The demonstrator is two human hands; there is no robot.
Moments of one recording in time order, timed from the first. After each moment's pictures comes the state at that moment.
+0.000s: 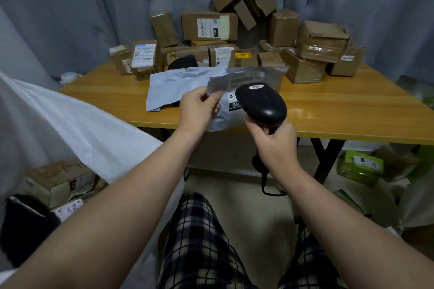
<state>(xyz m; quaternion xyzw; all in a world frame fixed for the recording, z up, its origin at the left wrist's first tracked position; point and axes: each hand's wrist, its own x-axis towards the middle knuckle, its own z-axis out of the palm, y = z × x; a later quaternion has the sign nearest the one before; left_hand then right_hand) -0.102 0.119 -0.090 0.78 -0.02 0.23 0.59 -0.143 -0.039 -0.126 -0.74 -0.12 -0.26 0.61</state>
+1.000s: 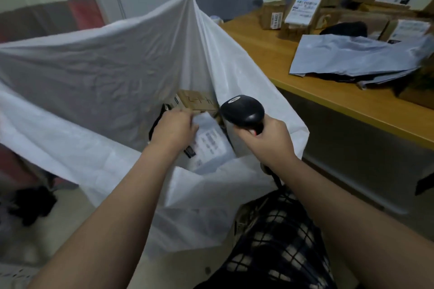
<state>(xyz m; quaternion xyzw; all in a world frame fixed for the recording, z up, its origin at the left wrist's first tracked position) -0.303 0.363 -0.157 0.94 0.30 0.11 0.11 -0.199 0.187 -0.170 -0.82 -0.34 0.03 0.47</state>
